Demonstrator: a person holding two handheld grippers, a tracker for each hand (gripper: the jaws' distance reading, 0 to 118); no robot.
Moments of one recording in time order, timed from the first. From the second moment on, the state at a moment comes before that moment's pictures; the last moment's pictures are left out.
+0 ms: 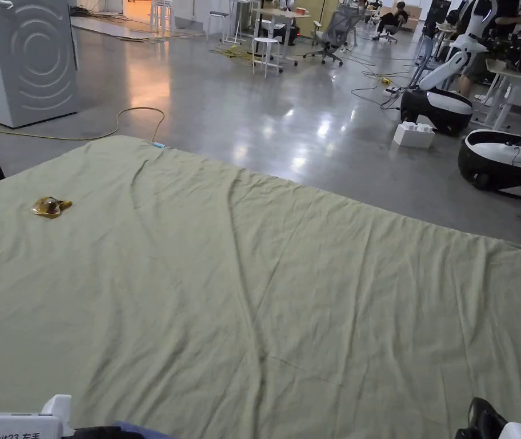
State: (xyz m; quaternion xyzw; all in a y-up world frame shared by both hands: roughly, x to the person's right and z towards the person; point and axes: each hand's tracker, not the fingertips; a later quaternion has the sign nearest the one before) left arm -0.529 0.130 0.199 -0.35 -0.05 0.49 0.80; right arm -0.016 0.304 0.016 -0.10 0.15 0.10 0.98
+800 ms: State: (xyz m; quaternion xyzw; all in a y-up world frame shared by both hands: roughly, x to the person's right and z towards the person) left arm -0.520 0.272 0.180 -0.40 0.08 0.32 0.85; right arm -0.005 0.313 0.006 -0.08 0.14 0.10 0.98
